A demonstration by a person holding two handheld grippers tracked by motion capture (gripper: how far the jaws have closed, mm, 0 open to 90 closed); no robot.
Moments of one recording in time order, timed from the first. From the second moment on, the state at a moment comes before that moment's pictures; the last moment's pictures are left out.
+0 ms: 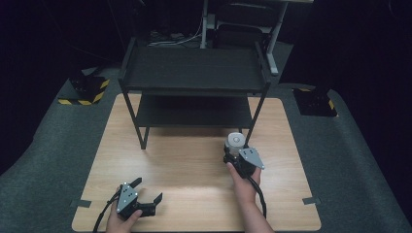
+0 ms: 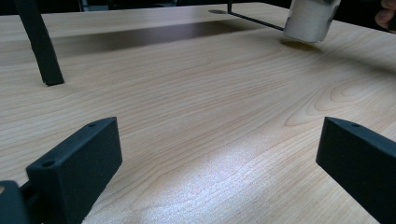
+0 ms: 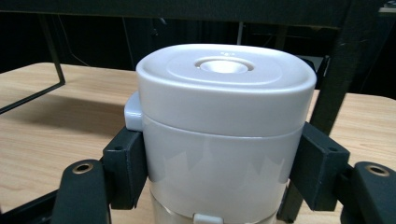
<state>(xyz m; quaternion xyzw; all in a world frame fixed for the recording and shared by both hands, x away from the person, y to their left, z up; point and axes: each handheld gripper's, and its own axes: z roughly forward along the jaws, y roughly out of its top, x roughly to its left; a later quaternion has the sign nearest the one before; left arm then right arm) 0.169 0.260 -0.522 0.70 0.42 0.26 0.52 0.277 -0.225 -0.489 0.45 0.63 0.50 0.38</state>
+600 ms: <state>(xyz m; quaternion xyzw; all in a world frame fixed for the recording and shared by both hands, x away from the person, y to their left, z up) 0.168 0.259 -0.521 0.70 0.42 0.26 0.52 0.258 -0.228 -0.448 0.44 0.62 0.52 0.39</state>
